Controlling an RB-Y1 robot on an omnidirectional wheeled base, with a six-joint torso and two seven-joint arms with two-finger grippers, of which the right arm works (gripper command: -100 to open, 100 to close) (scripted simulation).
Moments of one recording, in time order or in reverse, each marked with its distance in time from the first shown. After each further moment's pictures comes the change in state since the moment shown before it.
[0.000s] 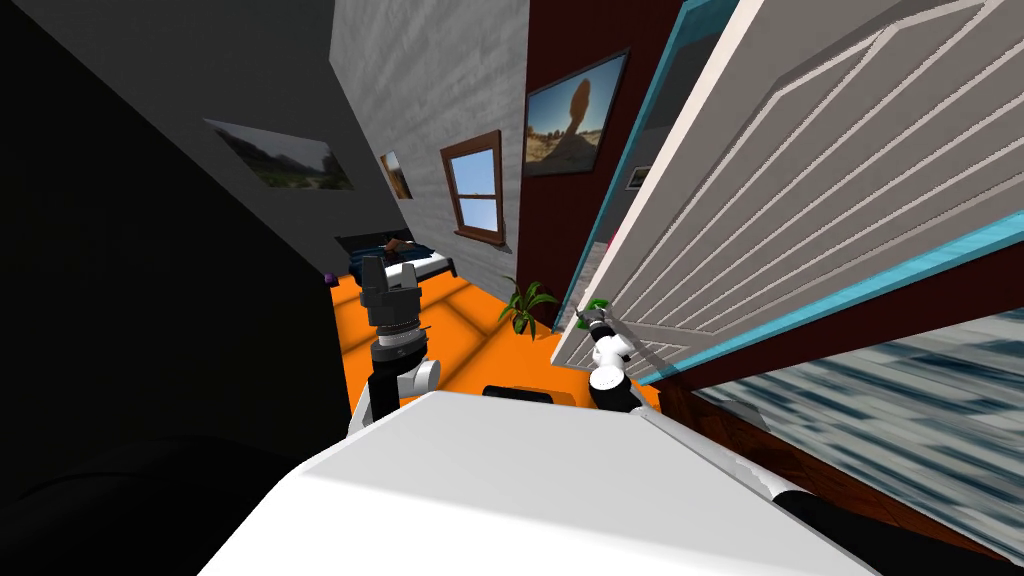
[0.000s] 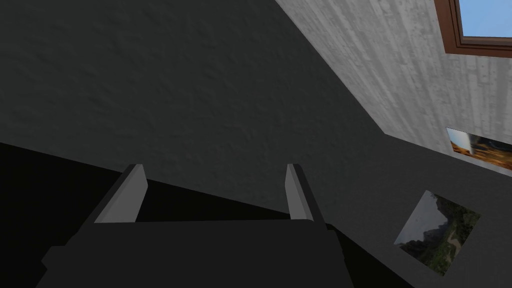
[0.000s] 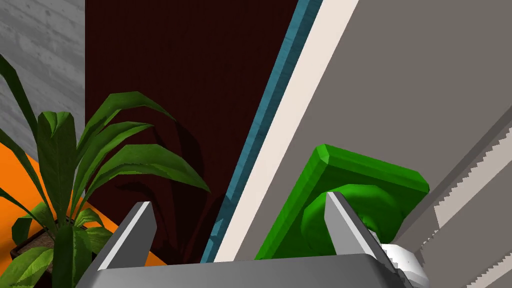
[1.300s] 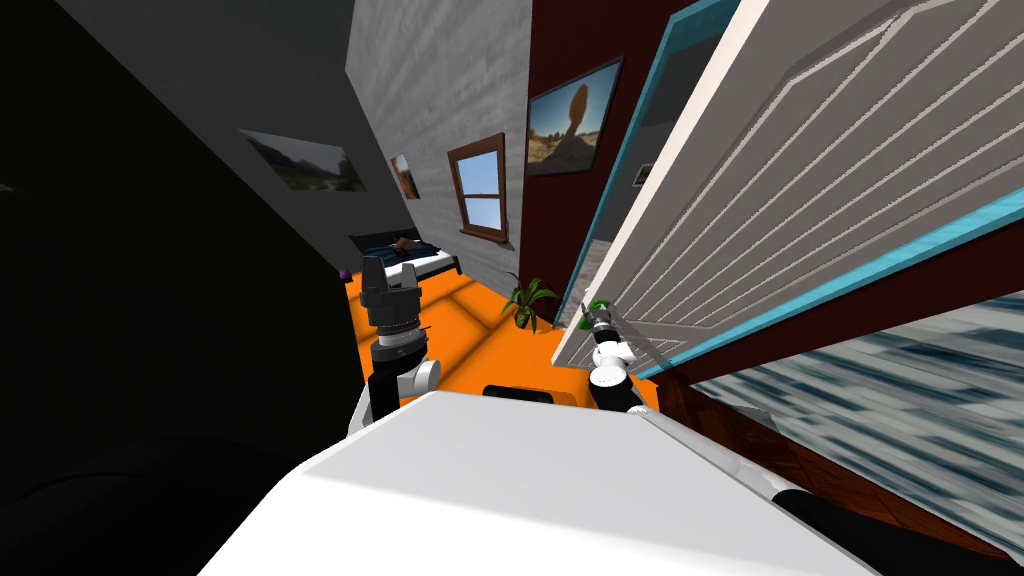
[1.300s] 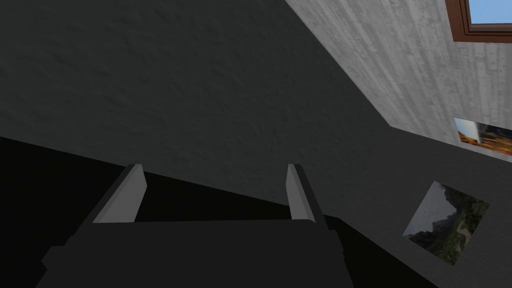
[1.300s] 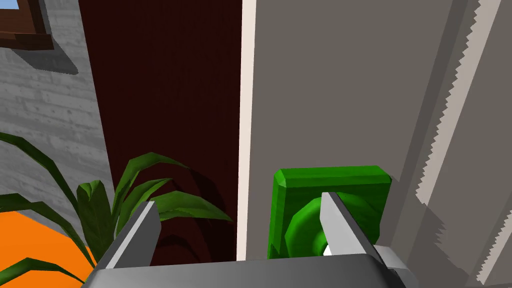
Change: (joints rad) arm -0.012 0.017 -0.120 -0.006 -0.188 0.129 -0.051
